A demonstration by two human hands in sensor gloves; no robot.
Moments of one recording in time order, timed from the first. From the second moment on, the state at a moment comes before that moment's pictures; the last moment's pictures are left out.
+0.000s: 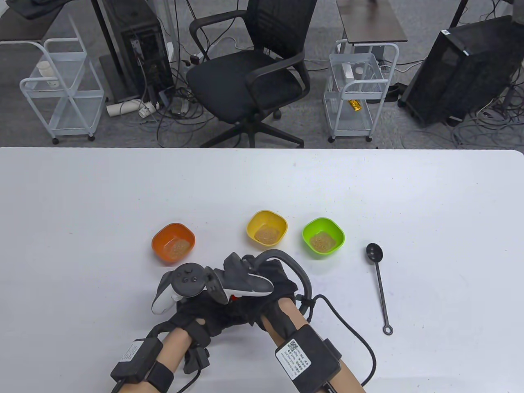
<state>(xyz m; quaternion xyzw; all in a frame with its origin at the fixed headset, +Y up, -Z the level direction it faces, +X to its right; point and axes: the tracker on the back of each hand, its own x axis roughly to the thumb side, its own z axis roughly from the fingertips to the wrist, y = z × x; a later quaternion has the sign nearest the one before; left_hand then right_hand) -0.172 -0.746 -0.304 -0.29 -0.25 0.42 0.82 -0.048 -0.613 -0.286 -0.25 -0.16 -0.94 0.15</state>
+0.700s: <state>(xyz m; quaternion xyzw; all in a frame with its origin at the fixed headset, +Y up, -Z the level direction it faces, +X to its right) -0.172 -0.745 -0.304 -0.29 -0.25 0.42 0.82 -0.049 -0.616 -0.286 -0.27 -0.16 -0.94 0.16</state>
